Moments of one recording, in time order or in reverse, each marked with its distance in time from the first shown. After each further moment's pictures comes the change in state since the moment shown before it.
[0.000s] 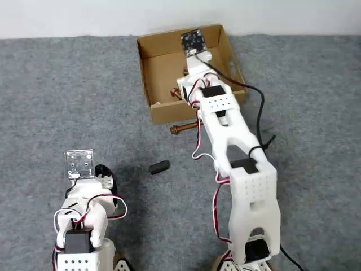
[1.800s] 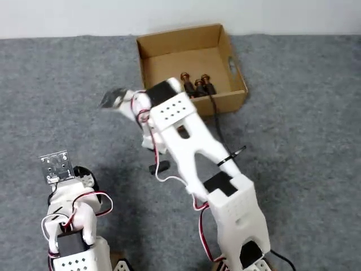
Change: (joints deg) left arm -12.7 0.0 0.0 -1.3 -0.4; right arm -21.1 -8.1 -15.2 69.8 29.5
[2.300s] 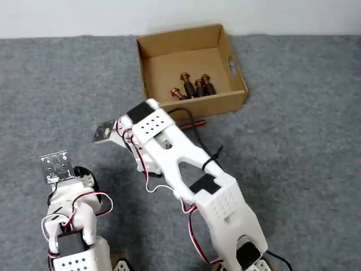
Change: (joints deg) left arm 0.0 0.0 0.0 0.0 0.0; right arm -4.7 8.9 6.2 -2.9 1.2
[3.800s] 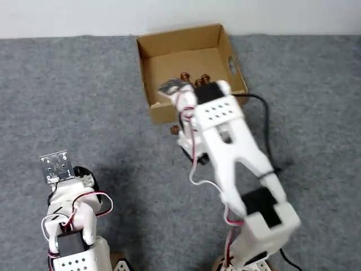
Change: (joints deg) left arm 0.0 0.0 0.0 0.0 0.0; right arm 18.8 -34.1 24.8 2.9 -23.8
